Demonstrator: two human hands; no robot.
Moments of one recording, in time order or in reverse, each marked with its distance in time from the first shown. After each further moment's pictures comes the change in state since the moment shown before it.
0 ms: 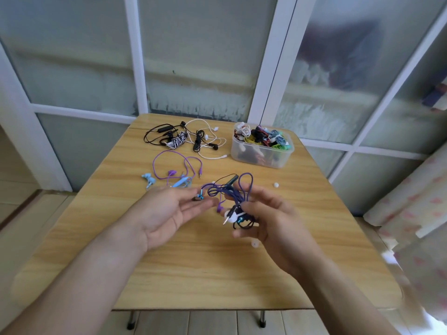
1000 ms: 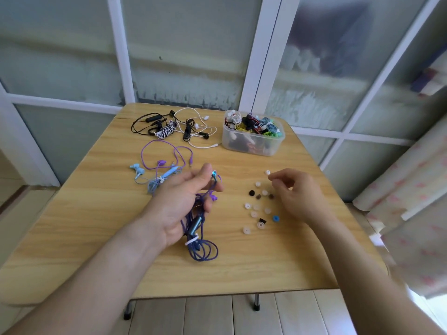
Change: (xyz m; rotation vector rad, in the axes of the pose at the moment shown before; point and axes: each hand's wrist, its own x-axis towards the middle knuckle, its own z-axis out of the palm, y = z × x) left_hand -0.006 -0.021 0.029 0.255 -0.022 0.098; right_hand 0.032 -0.005 -0.089 -1.127 0.440 -0.101
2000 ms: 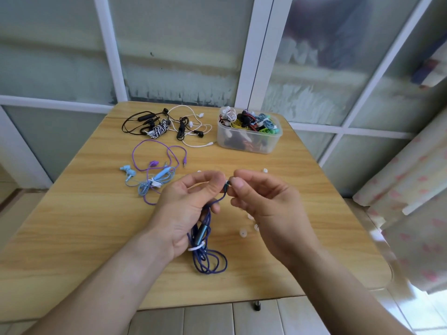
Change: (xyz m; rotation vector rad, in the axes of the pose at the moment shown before) left_hand 0.003 -0.016 0.015 -0.029 0.028 0.051; right_hand -0.060 -0.073 0.017 1.159 -0.140 0.111
